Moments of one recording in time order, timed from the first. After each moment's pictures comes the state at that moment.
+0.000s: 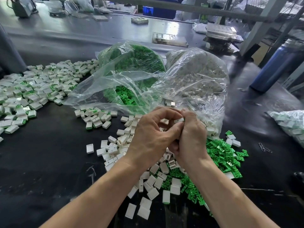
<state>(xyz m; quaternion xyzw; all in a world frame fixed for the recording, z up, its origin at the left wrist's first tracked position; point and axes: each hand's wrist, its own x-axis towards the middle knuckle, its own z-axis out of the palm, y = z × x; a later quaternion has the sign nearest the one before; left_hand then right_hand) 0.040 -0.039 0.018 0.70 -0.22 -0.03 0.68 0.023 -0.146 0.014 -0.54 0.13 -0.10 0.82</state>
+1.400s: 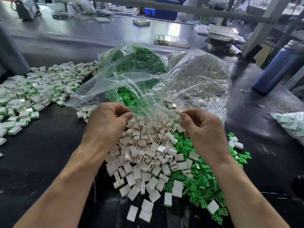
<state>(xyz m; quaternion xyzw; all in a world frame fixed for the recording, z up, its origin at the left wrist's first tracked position) 0.080 0.040 0.022 0.87 -0.04 0.05 0.48 0.020 -0.198 0.020 -0.86 0.04 -0.18 0.48</state>
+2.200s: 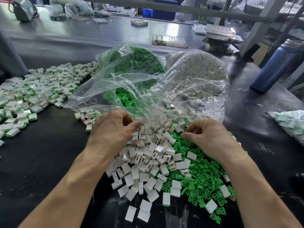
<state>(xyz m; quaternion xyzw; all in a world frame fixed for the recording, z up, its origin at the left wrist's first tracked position) 0.073 0.028 0.018 0.94 -0.05 0.00 0.35 0.025 -0.233 0.017 -0.94 0.14 0.01 0.32</state>
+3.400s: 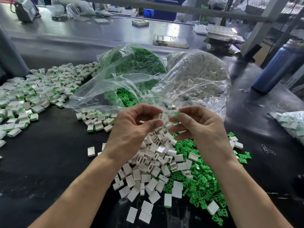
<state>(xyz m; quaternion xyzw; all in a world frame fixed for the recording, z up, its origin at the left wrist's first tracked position) 0.060 0.002 0.022 0.69 -0.18 -0.03 0.70 0.019 -0.194 0.025 -0.67 0.02 -0.10 0.73</state>
